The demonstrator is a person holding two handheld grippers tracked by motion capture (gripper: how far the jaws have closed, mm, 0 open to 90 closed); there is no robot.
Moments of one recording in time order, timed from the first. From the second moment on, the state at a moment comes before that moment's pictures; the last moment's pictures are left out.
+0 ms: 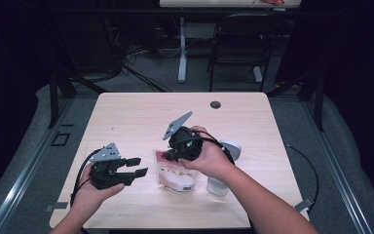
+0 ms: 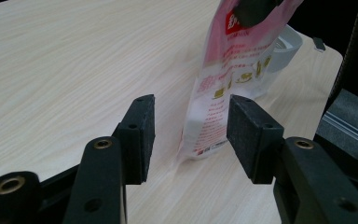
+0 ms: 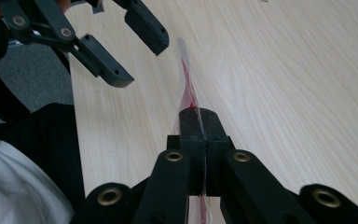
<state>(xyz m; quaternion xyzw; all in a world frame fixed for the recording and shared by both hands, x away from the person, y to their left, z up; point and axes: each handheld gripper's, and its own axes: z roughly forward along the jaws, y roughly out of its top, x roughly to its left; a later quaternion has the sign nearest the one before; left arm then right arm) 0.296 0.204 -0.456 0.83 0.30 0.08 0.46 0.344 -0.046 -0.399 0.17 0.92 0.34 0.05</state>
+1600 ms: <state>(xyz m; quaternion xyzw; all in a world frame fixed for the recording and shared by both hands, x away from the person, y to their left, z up) 0.303 0.174 -0.483 0.83 0.26 0.05 0.48 0.322 -0.055 -0.360 0.13 0.92 0.37 0.07</state>
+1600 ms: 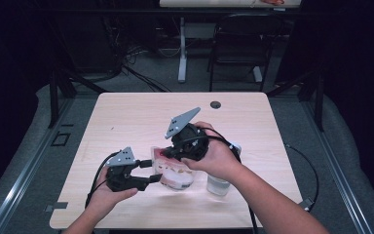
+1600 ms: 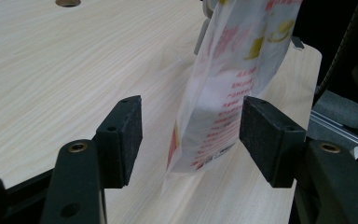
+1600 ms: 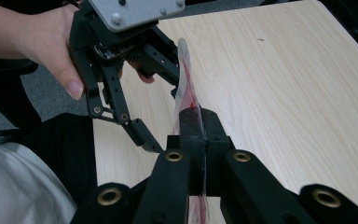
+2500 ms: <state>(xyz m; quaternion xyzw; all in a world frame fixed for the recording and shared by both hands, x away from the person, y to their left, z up) 0.305 0.157 -0.504 0.85 0.23 0.04 0.47 0.320 -0.055 -0.352 0.12 0.91 0.38 0.07</state>
